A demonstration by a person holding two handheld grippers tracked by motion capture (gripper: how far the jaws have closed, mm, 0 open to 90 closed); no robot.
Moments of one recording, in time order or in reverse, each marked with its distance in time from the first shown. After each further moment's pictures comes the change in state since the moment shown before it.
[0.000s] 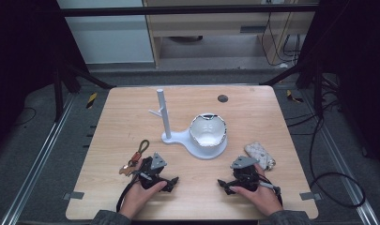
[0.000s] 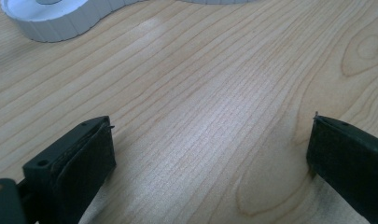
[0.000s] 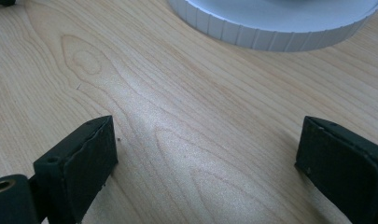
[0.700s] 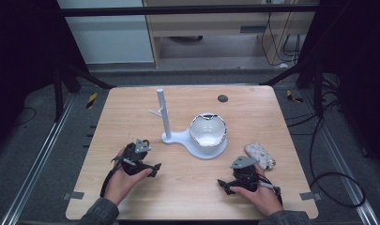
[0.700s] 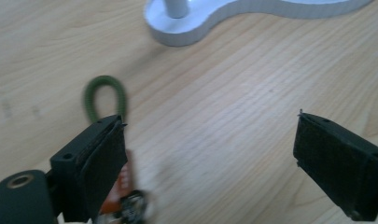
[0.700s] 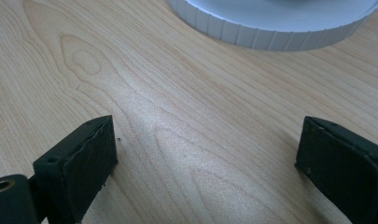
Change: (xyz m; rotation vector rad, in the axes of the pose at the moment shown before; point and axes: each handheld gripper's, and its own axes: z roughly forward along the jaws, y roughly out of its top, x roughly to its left) left arm 0.050 0.027 -0.051 0.103 0.137 -0.040; right arm 0.000 0.000 0.000 0.000 -0.001 0.004
